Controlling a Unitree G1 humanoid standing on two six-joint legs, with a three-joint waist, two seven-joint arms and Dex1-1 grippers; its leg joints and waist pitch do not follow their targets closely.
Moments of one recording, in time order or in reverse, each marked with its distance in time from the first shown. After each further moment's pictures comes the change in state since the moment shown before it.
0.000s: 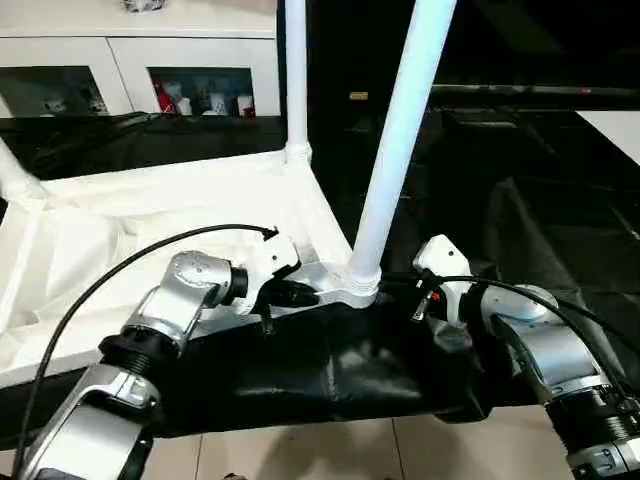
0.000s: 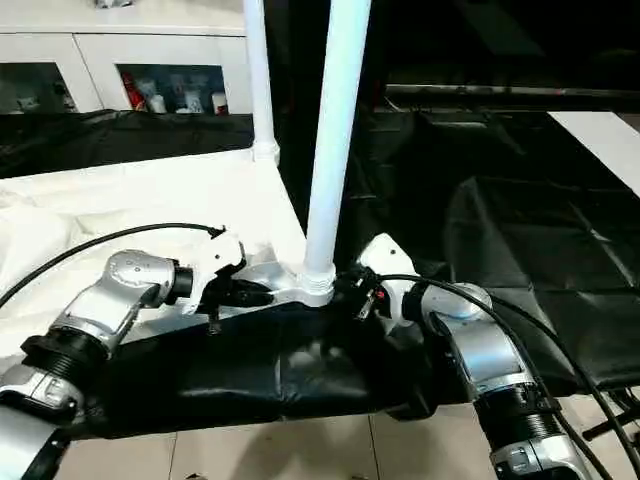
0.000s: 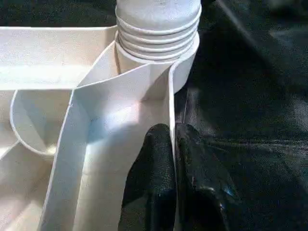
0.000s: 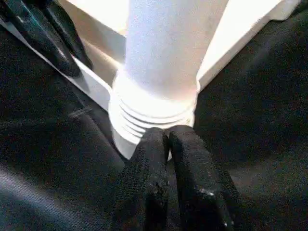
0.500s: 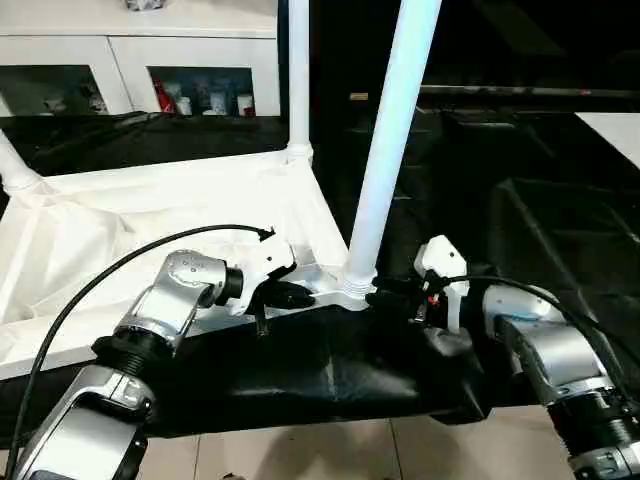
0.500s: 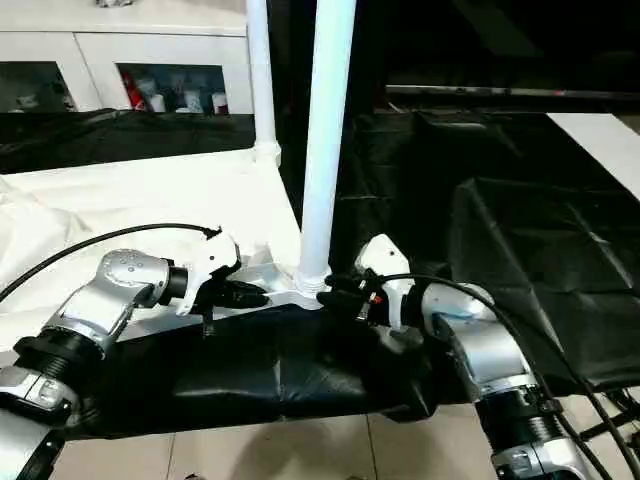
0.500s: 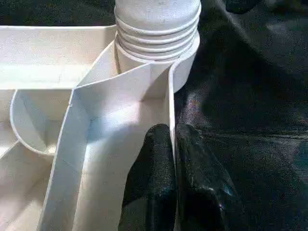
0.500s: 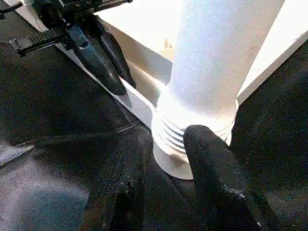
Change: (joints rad) left arm 0.013 0.023 -0.003 -0.028 0.001 0.011 -0.023; right arm 0.006 0.007 0.012 -0.028 0.054 0.008 0.088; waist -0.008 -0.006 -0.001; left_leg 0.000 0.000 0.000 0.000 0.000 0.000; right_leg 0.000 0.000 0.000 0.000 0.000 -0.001
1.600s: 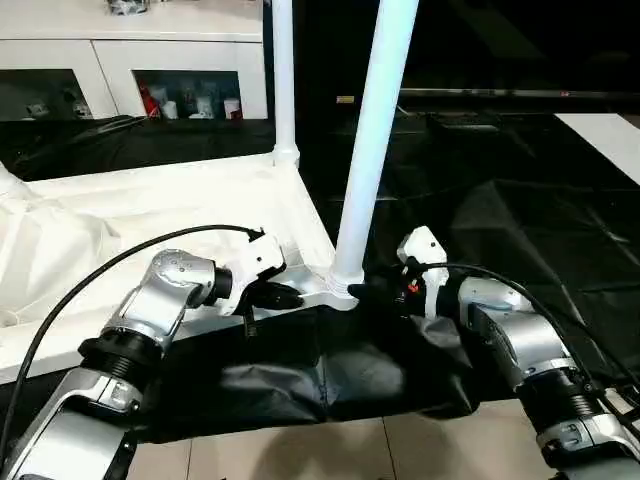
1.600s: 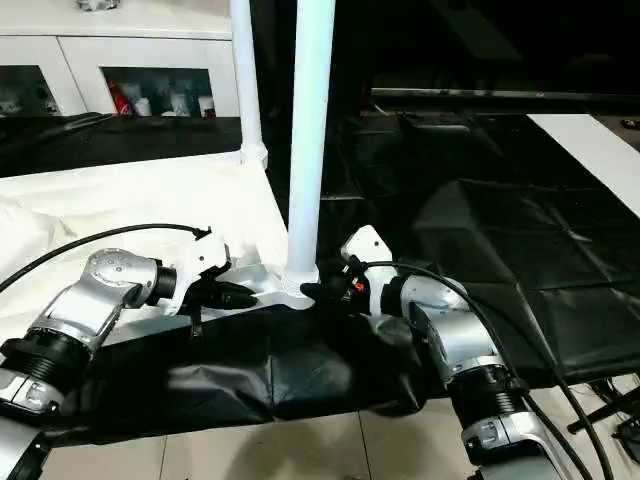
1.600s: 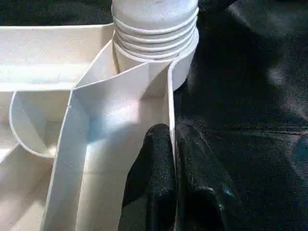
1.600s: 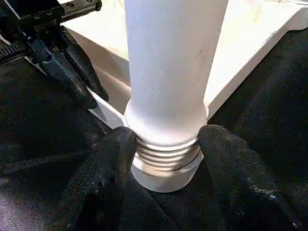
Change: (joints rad) left arm 0.012 0.021 0.003 -0.019 0.012 0.015 -0.010; right arm -0.098 0.099 -0.010 0.197 -0.006 -0.056 -0.042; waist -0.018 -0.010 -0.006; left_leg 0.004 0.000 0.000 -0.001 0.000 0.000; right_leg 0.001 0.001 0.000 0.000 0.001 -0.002
